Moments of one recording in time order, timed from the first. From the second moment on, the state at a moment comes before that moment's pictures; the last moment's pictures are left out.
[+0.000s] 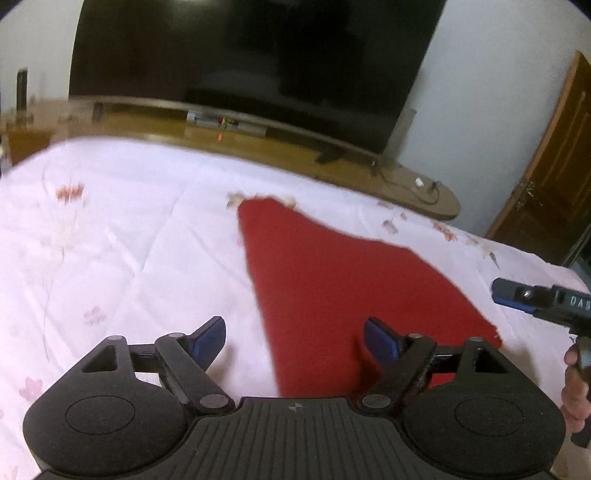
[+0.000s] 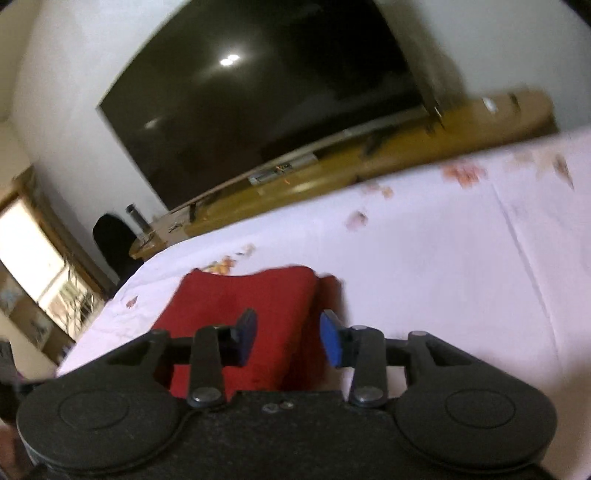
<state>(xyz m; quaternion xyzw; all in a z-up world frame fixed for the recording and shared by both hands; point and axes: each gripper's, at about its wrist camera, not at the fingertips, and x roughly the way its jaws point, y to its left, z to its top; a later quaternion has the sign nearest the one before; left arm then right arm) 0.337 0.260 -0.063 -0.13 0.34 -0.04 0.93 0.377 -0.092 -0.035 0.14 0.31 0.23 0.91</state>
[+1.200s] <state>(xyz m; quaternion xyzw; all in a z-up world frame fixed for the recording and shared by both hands) 0.190 0.196 -0.084 -0.05 0.39 -0.01 0.92 0.268 -0.075 -0.053 0.07 0.40 0.19 0.90</state>
